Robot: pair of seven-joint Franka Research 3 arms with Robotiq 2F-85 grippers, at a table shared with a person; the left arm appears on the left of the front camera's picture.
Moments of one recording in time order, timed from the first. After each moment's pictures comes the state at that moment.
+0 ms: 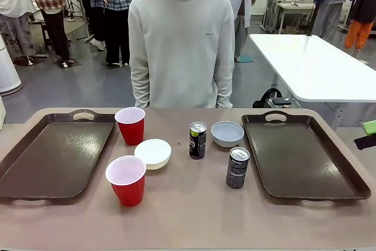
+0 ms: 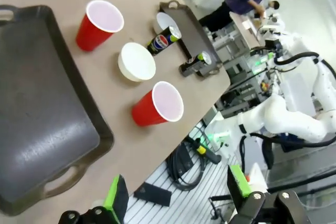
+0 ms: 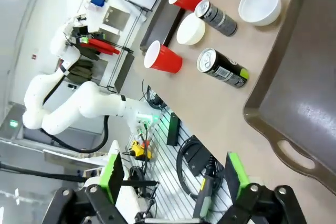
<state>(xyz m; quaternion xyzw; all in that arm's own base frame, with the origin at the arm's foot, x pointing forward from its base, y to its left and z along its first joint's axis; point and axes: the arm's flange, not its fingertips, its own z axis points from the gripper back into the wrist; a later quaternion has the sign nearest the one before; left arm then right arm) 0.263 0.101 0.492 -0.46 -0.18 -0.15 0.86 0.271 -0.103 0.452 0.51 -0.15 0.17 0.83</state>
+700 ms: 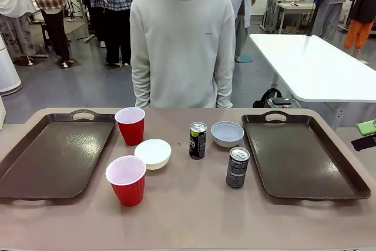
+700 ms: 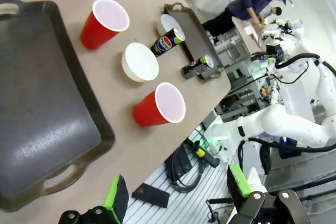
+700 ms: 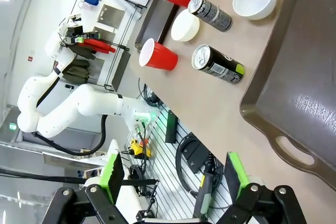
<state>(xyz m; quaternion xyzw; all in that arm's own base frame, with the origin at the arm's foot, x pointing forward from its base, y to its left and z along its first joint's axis) 0.262 0.102 0.489 -0.46 -0.18 -0.14 0.86 0.274 -0.100 0.452 0.50 -0.14 0.16 0.84</state>
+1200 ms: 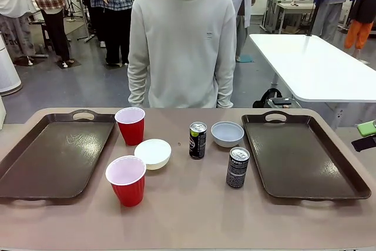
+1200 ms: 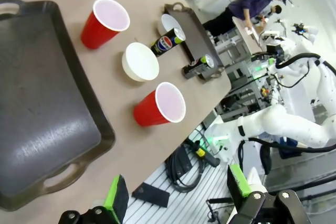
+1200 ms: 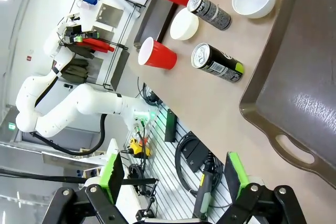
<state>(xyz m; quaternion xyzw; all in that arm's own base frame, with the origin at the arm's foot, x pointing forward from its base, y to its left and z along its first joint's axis) 0.261 0.103 0.489 -0.46 -0.18 -0.14 0.86 0.273 -0.099 0.453 0.50 -0.14 0.16 0.84</state>
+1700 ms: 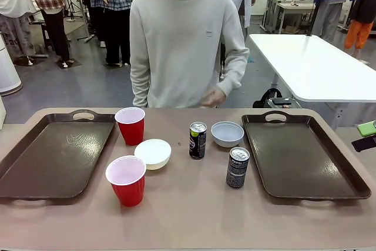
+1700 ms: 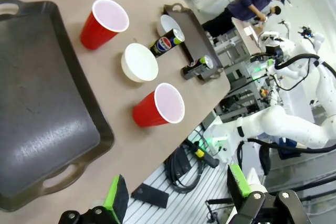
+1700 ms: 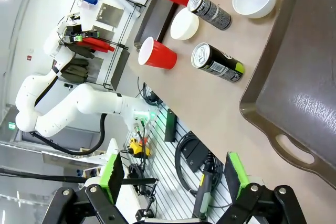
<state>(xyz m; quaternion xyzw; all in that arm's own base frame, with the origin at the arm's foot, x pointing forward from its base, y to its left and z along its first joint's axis) 0.262 0.103 0.489 -0.46 -0.18 -0.13 0.86 0.273 -0.099 0.452 0.50 -0.14 0.16 0.84</state>
